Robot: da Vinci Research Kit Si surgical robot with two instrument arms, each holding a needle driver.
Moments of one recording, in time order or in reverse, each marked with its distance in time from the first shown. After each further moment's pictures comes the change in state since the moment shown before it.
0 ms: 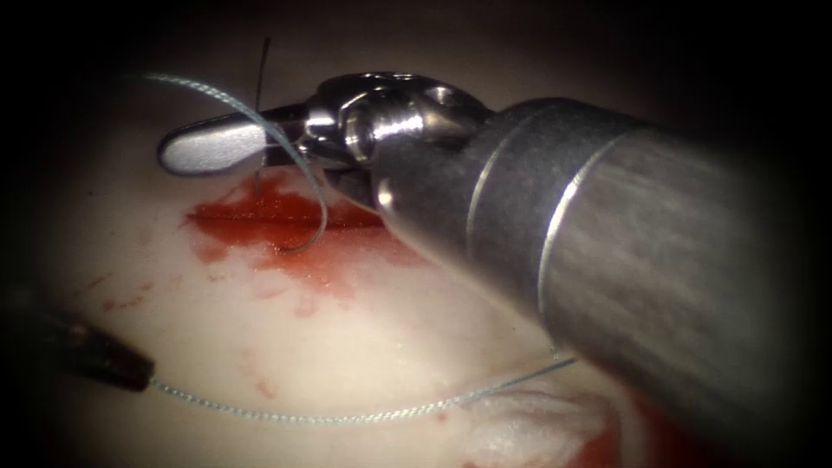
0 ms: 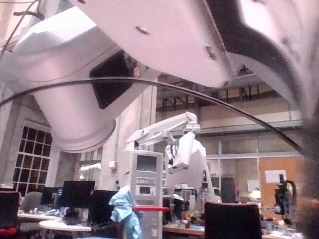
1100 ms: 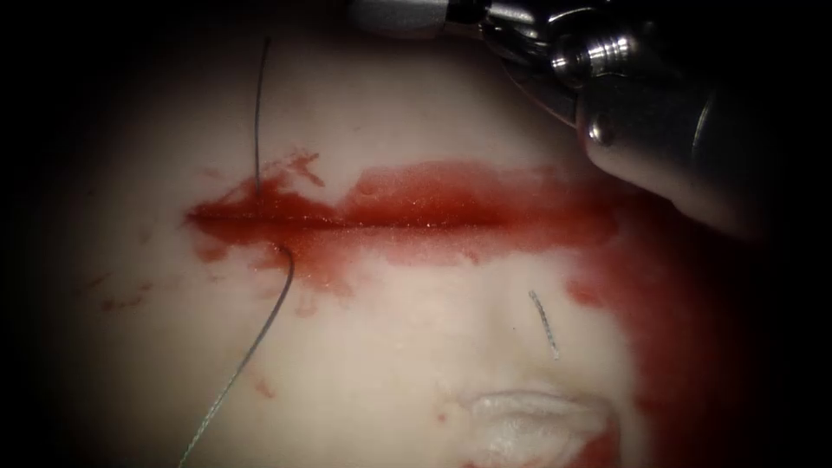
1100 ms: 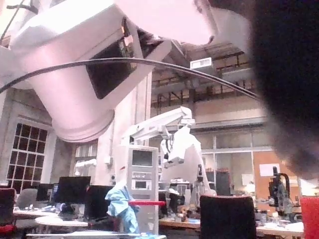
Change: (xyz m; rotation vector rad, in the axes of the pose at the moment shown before) right arm 0.005 -0.001 -0.009 -0.354 0.018 -0.260; left arm -0.010 -0.006 -0.005 -0.500 -0.777 -1.585
